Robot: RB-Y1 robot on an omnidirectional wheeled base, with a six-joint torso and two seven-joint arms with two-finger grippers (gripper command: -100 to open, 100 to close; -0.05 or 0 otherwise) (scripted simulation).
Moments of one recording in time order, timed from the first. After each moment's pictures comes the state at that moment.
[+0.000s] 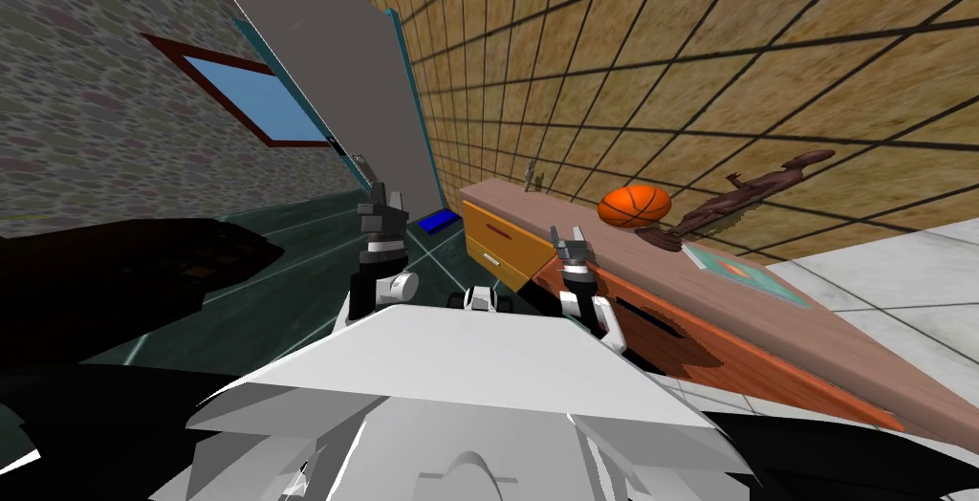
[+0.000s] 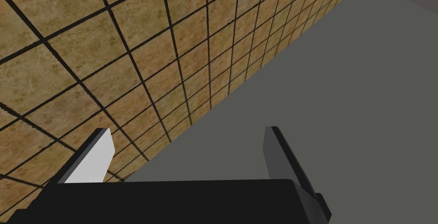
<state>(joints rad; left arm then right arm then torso) 0.45 -0.02 0.03 -2.38 0.04 -0.38 -0.10 0.39 -0.18 -0.20 -2.02 0.36 -0.54 0.79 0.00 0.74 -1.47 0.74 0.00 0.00</state>
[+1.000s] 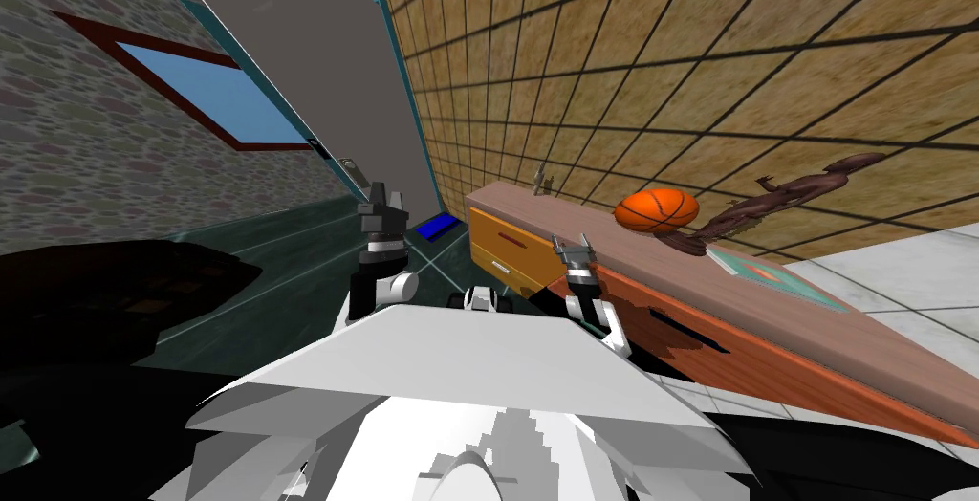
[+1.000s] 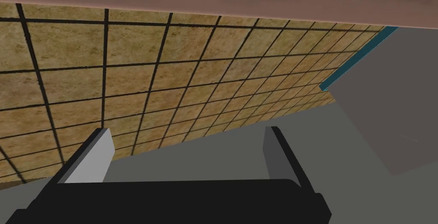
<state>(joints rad) 0.45 -0.02 0.02 -2.38 0.04 -0.38 -0.10 0.37 -0.18 -0.30 -1.89 0.51 -0.53 1.07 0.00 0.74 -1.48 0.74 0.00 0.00</state>
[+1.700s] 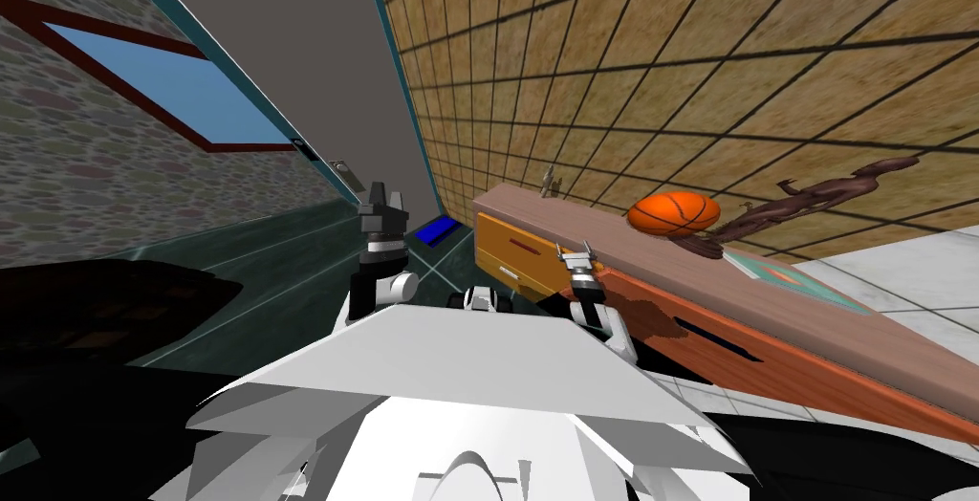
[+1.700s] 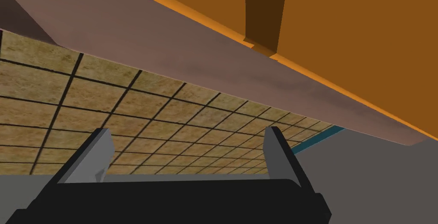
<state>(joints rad) 0.45 -0.02 0.02 -2.38 0.04 -0.38 -0.10 0.37 -0.17 -0.38 -1.80 0.62 -0.50 1.25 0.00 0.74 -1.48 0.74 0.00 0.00</state>
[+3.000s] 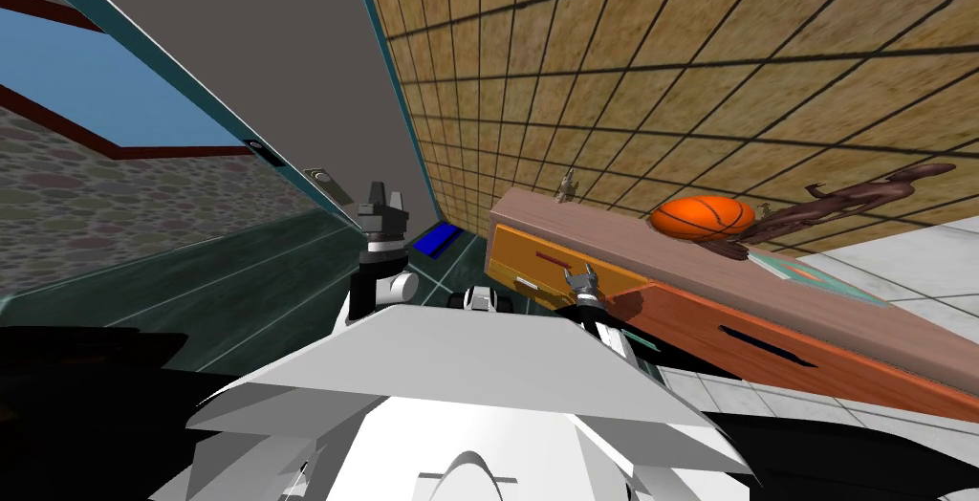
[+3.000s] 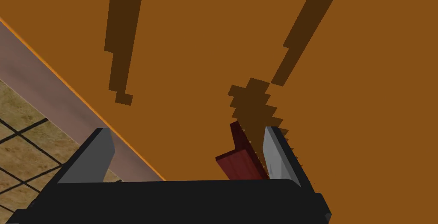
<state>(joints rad) 0.45 -0.02 0.02 -2.38 0.04 -0.38 -0.10 0.38 -0.09 -0.55 -1.58 0.85 -0.46 1.60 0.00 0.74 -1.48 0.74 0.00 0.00</state>
